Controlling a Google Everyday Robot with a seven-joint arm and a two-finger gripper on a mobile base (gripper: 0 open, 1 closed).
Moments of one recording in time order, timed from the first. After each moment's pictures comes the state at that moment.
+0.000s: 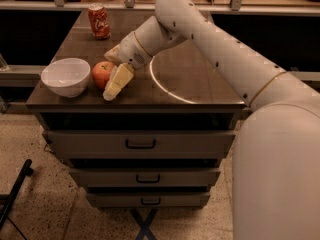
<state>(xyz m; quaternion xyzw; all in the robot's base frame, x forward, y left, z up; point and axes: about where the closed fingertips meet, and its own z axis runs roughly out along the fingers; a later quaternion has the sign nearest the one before) 0.635 0.141 0.853 -0.68 0.58 0.34 0.30</state>
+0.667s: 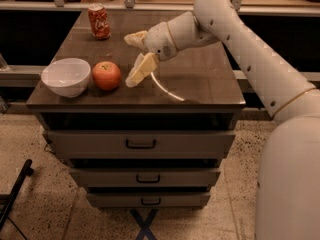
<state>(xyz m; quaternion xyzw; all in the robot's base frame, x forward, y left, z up) 0.654 0.085 0.891 -0.65 0.54 0.36 0.39</state>
